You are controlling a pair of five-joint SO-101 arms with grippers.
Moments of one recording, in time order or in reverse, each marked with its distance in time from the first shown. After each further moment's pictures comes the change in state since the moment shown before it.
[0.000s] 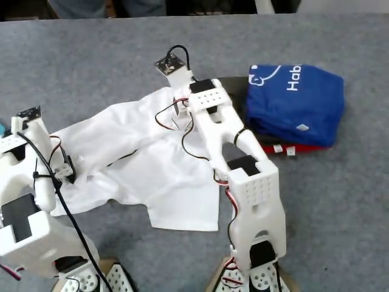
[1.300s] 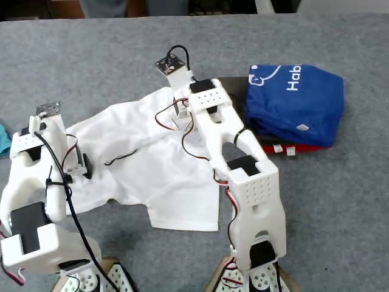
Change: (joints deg) left arm 6.8 -6.6 5.0 -2.1 -1.3; right arm 0.0 0.0 0.0 0.0 0.0
